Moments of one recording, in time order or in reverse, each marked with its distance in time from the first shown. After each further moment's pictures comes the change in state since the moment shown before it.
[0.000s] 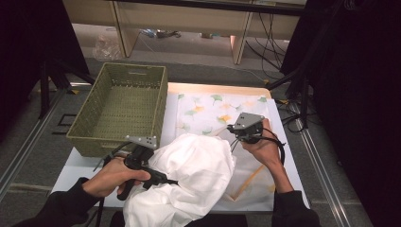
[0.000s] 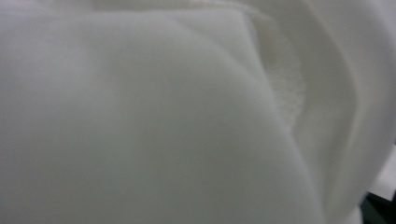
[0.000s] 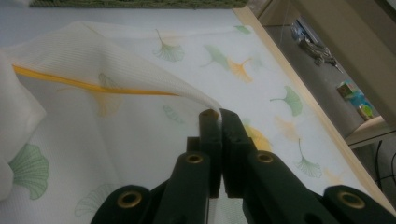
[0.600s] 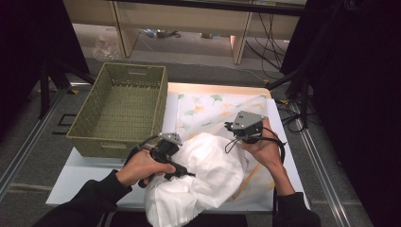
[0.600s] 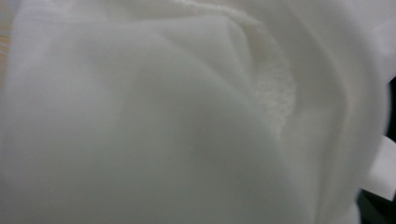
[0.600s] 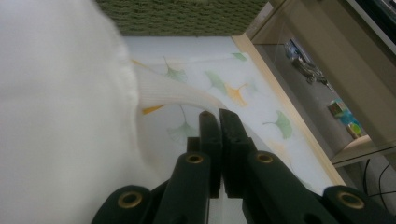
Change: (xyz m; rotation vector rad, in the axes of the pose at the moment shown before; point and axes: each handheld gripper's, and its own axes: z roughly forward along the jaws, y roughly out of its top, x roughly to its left) left arm 0.027 0.034 0.040 0.055 0.172 0.058; right arm 0.008 0.022 -0.019 -0.050 -0.017 -0.044
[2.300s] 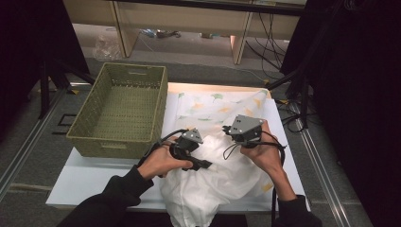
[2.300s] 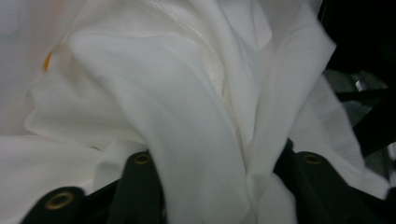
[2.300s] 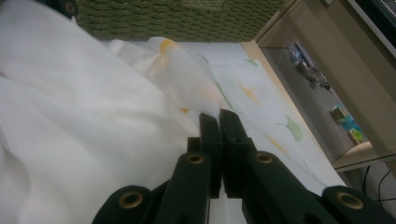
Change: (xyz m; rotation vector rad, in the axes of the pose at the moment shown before) left arm -0.012 0.027 0.057 0.011 0.065 0.161; right arm 0.014 0.010 -0.011 0.005 0.016 -0.031
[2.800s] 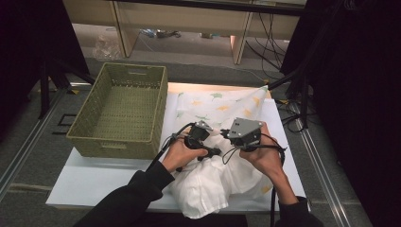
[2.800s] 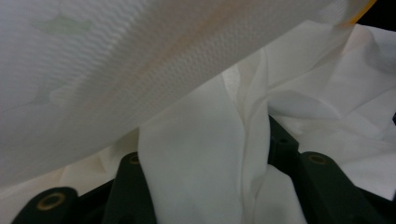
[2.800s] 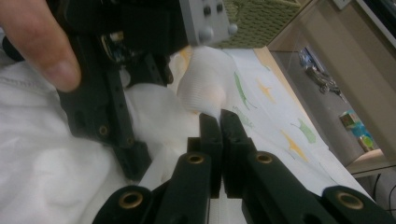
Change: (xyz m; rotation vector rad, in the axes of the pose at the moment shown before) left arm 0.031 0.012 0.035 -0.040 0.126 -0.158; right arm 0.009 0.007 -0.008 0.000 0.048 -0.013
